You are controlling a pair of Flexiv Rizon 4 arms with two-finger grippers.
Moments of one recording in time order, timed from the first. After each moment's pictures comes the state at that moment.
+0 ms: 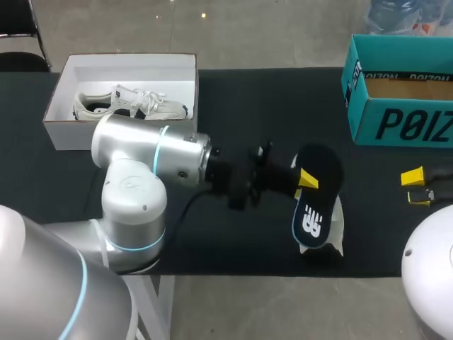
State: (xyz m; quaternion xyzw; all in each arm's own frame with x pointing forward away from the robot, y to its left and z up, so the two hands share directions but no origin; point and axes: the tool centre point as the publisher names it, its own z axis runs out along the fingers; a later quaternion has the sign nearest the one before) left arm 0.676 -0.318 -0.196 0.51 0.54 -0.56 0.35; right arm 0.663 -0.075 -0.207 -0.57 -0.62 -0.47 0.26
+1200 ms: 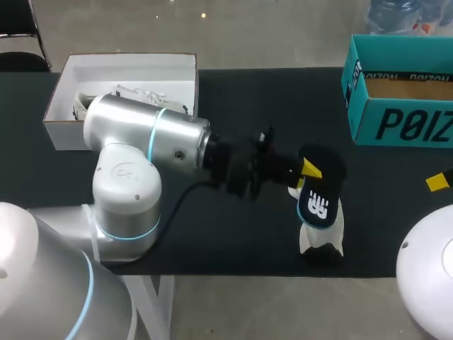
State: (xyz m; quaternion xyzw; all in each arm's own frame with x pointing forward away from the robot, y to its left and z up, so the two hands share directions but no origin) left arm 0.664 -0.316 -0.160 0.47 0.59 -0.59 0.29; right arm 0.651 -0.116 -0.174 -0.45 -0.82 -0.32 0.09
